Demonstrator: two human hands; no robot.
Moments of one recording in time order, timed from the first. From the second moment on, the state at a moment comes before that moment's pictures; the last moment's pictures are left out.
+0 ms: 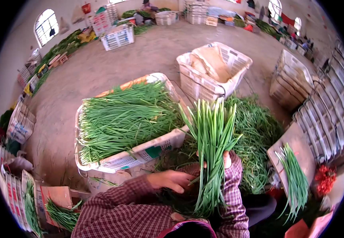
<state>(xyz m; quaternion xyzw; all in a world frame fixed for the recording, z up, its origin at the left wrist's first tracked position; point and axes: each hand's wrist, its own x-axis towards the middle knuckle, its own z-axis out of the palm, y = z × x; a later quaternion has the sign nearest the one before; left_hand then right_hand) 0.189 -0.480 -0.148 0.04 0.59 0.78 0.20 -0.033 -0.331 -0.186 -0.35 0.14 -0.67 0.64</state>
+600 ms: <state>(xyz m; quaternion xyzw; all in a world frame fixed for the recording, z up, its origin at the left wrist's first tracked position) 0.135 -0.527 -0.132 -0.08 0.62 0.78 -0.04 -0.014 -0.313 -0.194 -0.35 0.19 -0.68 0.61</state>
